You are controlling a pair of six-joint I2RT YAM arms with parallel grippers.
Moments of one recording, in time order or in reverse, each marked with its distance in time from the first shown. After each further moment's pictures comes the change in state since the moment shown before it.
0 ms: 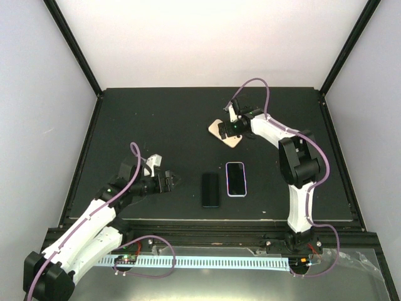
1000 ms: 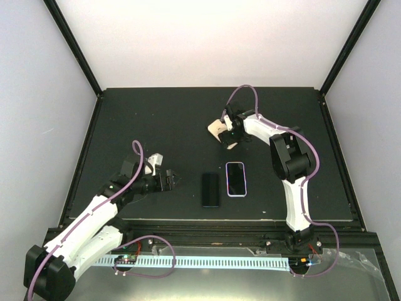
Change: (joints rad) left arm 0.000 0.051 0.018 -0.002 -0.013 0.014; right arm 0.035 0.107 0.060 -0.163 0.066 -0.108
